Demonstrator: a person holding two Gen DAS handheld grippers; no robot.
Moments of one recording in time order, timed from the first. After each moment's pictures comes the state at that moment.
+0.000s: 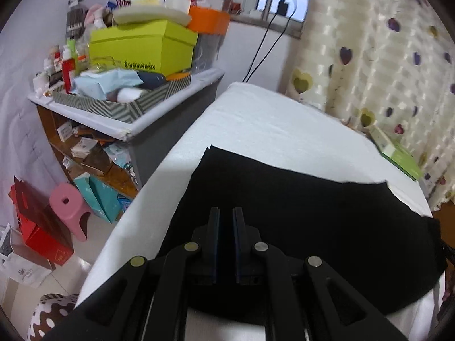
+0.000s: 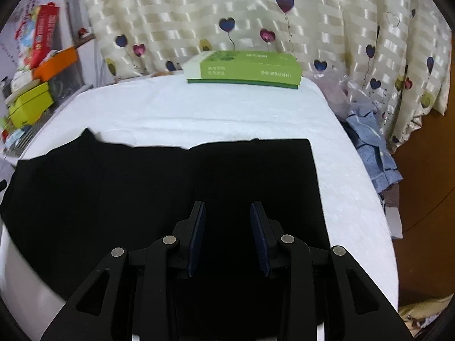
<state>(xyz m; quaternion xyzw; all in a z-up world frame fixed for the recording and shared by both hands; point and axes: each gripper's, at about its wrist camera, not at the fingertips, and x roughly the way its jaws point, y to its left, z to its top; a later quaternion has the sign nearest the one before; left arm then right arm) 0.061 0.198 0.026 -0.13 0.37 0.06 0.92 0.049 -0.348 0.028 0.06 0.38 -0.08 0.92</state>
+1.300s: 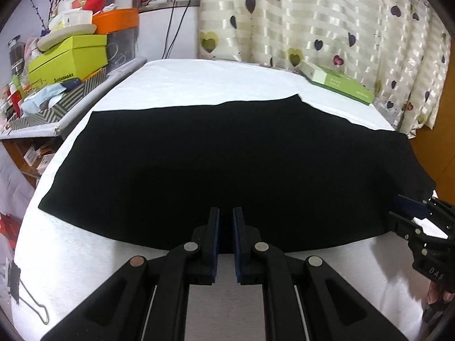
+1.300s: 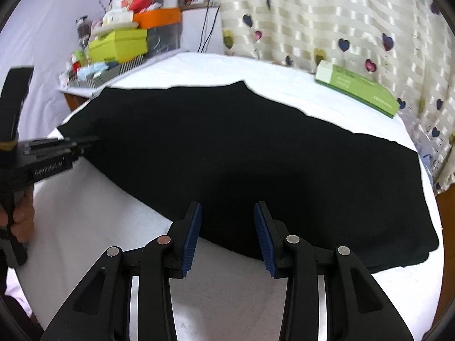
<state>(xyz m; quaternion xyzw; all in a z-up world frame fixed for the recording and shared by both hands) 0.029 0.060 0.011 -0.03 0.42 -0.04 0.91 0.011 -0.181 0.007 -0.04 0.38 0.07 0.92</state>
